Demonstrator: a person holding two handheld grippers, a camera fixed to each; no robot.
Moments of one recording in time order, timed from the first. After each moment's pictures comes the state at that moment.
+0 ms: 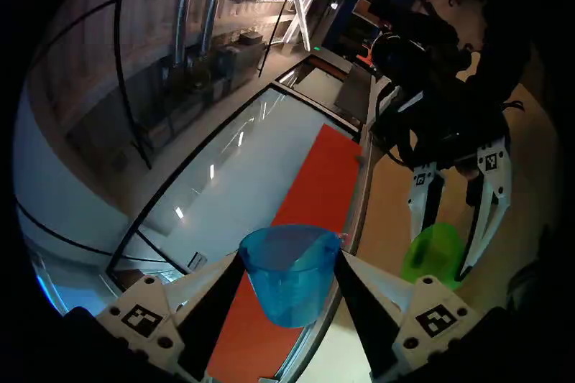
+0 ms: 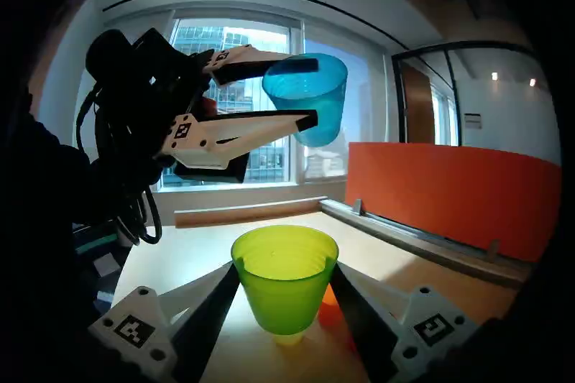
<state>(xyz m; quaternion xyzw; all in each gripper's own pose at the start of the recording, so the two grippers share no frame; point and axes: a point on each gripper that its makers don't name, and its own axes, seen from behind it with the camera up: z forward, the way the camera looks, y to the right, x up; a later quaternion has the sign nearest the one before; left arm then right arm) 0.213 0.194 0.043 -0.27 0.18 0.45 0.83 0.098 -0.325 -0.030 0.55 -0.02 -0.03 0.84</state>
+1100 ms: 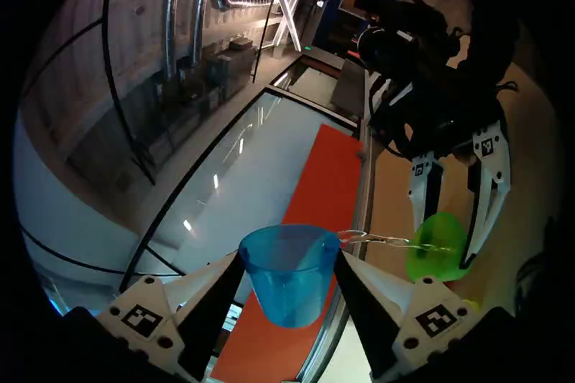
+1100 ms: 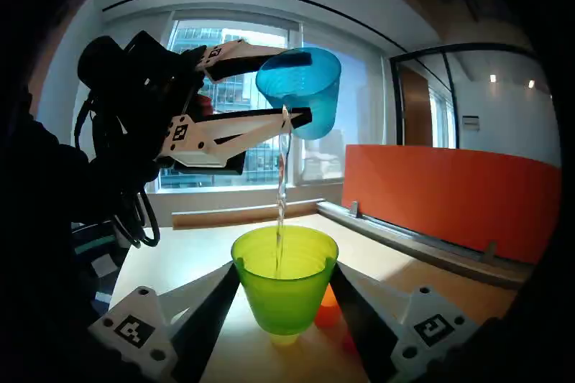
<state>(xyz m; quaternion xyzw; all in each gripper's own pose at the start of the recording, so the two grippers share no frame) 0.221 0.199 0.041 -0.26 0.20 0.49 0.81 0.105 -0.321 -0.026 0.54 -0.02 -0.03 0.84</state>
